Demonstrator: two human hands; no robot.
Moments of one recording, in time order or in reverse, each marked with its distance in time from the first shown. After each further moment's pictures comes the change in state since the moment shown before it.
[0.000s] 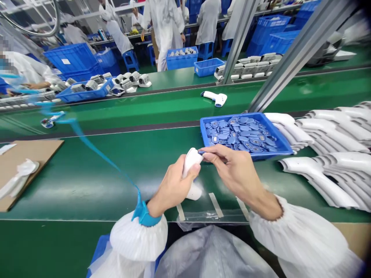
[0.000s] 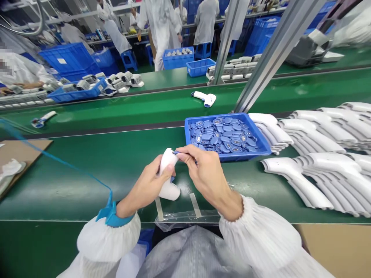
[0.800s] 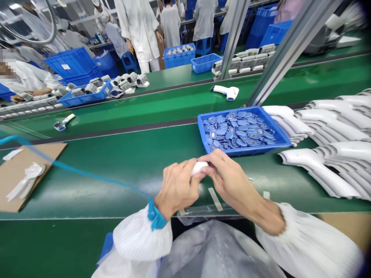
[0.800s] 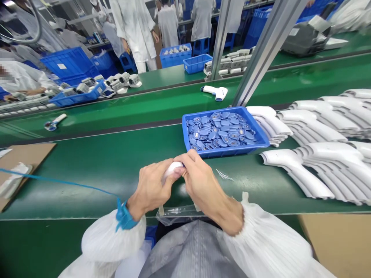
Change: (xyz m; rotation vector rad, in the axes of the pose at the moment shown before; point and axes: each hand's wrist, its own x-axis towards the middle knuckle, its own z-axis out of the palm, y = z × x) left_hand -0.008 0.003 0.018 0.513 0.100 0.298; right_hand -0.033 0.005 0.003 0.063 -0.150 -0.045
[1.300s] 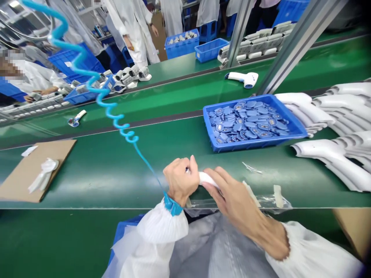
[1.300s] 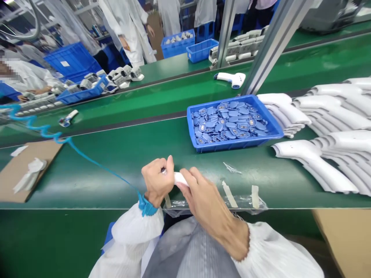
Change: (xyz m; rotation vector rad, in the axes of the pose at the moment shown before) left_hand -0.007 -0.022 0.047 0.111 0.607 -0.107; right_hand -0.049 -0.006 0.029 -0.271 -0.059 -0.013
